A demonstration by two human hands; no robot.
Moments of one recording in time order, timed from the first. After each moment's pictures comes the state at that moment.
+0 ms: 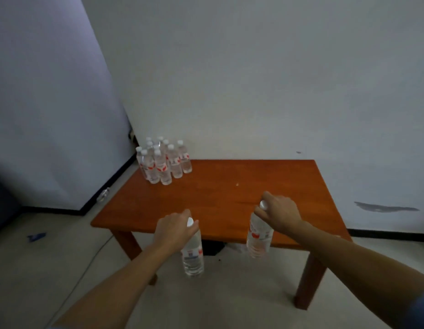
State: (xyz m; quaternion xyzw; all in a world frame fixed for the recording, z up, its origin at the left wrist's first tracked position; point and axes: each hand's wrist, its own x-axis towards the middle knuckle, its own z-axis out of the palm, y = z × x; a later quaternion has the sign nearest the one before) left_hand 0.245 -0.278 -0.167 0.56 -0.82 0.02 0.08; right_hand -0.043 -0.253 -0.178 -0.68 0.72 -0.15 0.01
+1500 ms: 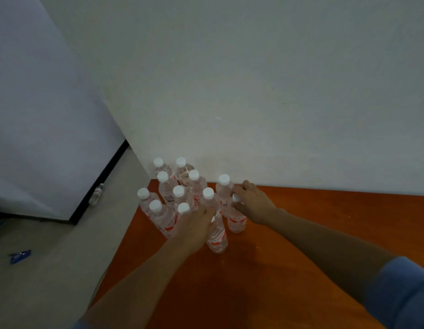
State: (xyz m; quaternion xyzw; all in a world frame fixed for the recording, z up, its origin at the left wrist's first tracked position) left_hand 0.333 -0.861 -0.239 0.47 -0.88 -0.06 0.02; right_hand 0.128 -0.879 -0.258 -0.75 0.63 -0.13 0.15
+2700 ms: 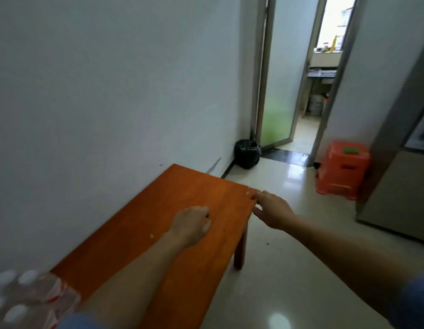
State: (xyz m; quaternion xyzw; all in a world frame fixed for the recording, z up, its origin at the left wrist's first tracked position) left_hand 0.137 -0.587 -0.170 -0.09 -0.99 -0.07 0.01; right_hand 0.073 -0.351 -0.181 -0.15 0.98 -0.15 0.02
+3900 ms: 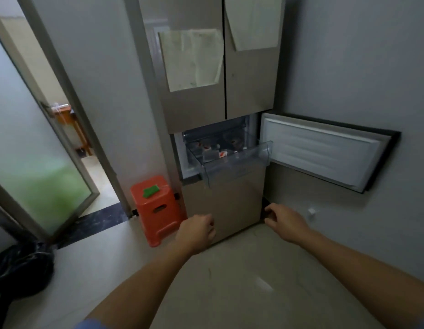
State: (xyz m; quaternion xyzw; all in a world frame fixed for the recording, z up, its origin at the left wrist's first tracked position) left_hand -0.297 0.249 -0.180 -0.54 -0.83 -0.09 -0.06; right_hand -0.106 0.445 -0.204 0.38 0.91 -0.18 -0.06
